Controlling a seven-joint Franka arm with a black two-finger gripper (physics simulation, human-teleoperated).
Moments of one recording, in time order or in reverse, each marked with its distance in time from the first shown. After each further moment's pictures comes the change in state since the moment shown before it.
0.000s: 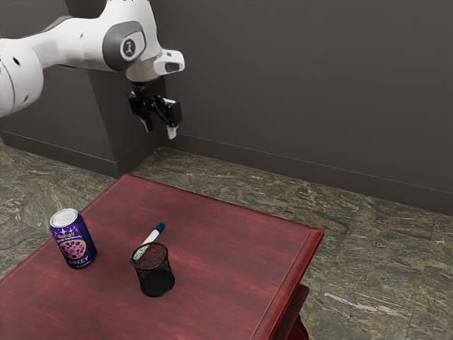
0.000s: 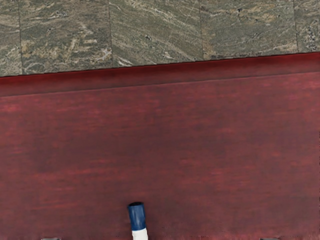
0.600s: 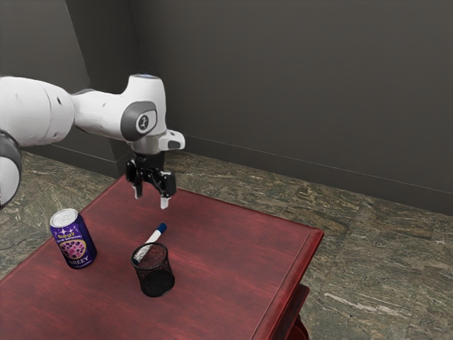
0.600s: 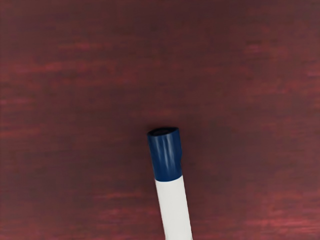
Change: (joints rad) arm -0.010 0.115 0.053 -0.275 0.023 0.138 0.019
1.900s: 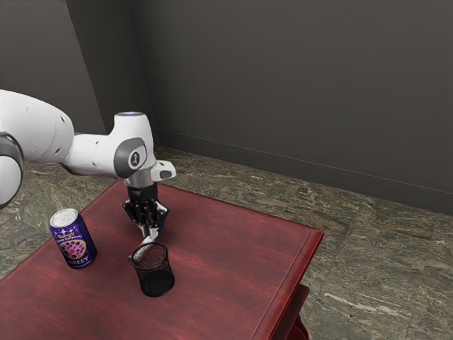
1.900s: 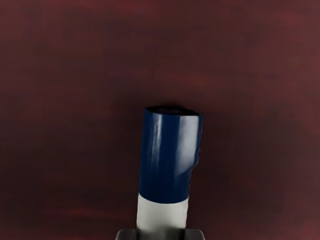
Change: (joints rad) arm 0.012 0.010 0.027 -0.213 -0.121 0.240 -0.053
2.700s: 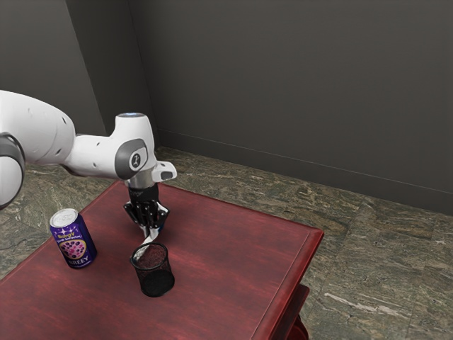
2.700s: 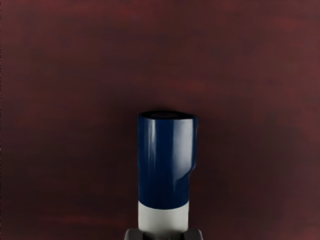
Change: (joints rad) arm -0.004 0.002 0.000 -0.002 0.007 0.013 -0.007
